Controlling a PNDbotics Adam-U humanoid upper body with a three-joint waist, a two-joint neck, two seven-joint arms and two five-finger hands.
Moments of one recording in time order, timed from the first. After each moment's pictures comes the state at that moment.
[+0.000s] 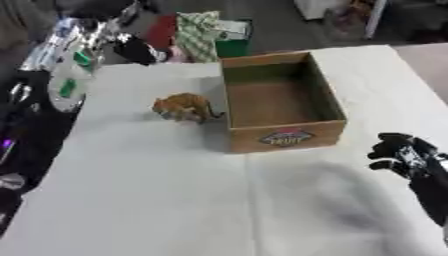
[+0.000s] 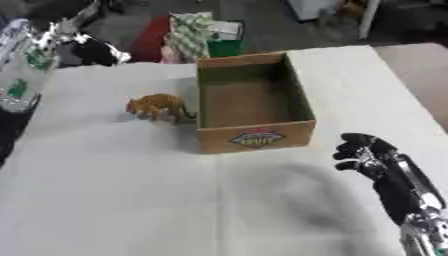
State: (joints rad) left arm -1.04 0.36 -0.21 -1.10 -1.03 0.21 -0.46; right arm -0.12 -0.31 0.01 -1.74 -0.20 0.03 0.15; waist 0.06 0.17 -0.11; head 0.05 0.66
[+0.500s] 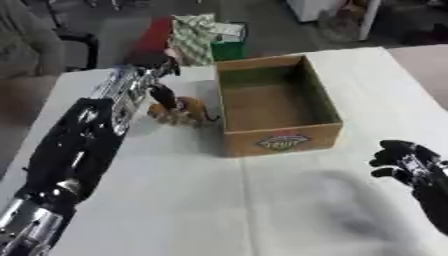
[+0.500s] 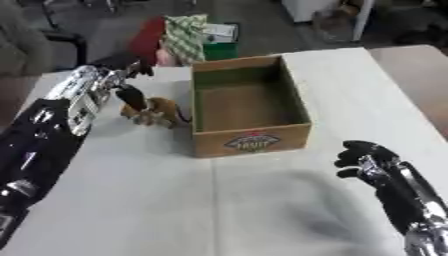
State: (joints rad) left arm -1.05 0.26 -0.17 -0.90 -1.14 0.20 -0.43; right arm -0.13 -0.31 0.01 -1.74 -0.20 0.03 0.16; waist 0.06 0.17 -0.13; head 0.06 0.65
